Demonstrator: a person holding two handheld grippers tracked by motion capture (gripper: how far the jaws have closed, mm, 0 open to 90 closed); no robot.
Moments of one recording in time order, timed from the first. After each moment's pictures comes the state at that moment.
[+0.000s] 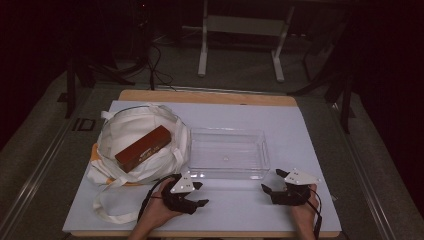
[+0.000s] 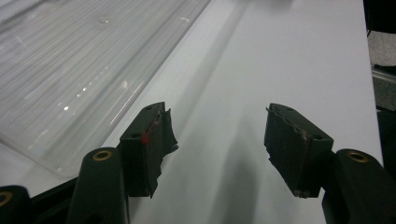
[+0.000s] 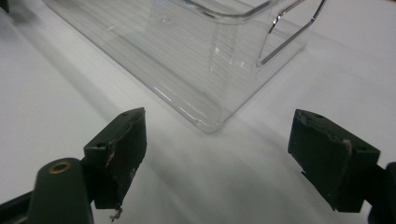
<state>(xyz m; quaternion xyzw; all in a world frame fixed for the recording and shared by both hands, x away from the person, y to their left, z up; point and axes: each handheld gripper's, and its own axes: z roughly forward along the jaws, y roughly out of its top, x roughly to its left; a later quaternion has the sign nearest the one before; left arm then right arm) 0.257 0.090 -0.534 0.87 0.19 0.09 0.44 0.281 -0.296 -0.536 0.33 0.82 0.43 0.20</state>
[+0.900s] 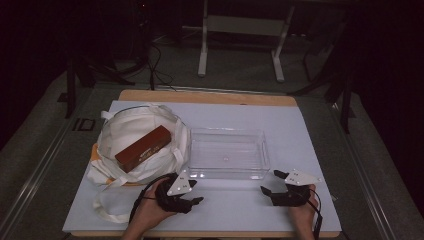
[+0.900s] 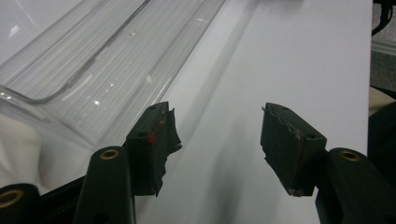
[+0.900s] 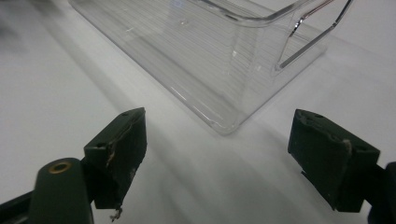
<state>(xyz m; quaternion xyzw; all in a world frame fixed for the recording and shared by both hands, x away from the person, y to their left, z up) 0.245 0.100 -0.502 0.89 0.19 0.13 0.40 0.281 -0.297 -0.537 0.30 0.82 0.44 0.18</state>
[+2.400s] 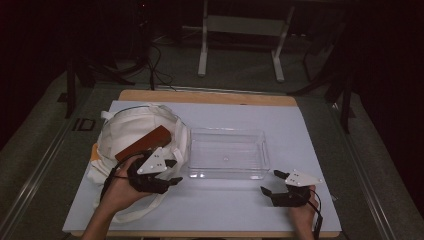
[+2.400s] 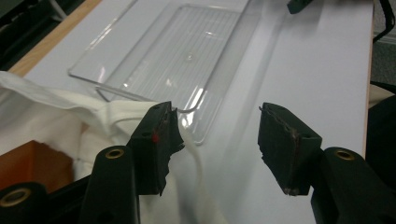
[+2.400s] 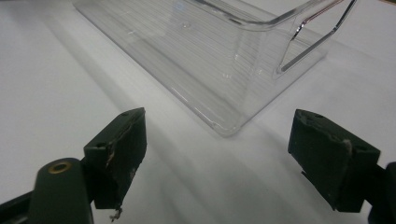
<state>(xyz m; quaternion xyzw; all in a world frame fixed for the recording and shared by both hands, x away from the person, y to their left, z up) 0.262 0.156 -0.425 0.89 0.17 0.16 0.39 0.280 -0.297 -0.536 0.30 0.82 0.45 0.19</state>
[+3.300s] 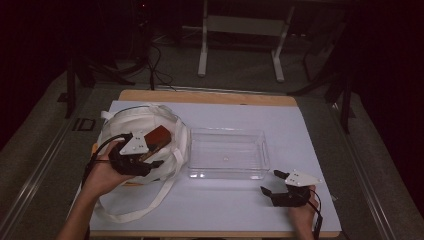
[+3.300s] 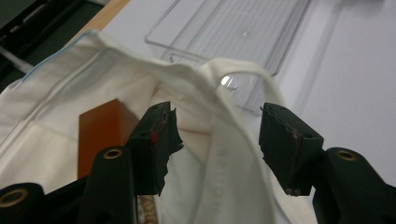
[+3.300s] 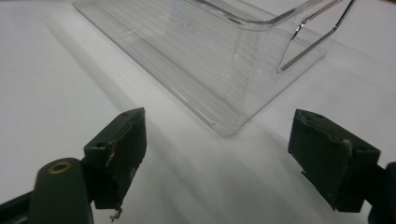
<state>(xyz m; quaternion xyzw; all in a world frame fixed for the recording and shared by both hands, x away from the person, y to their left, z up) 0.294 0.205 -0.415 0.89 0.21 0.19 0.35 0.280 -0.297 -0.536 0.30 0.82 0.45 0.19</state>
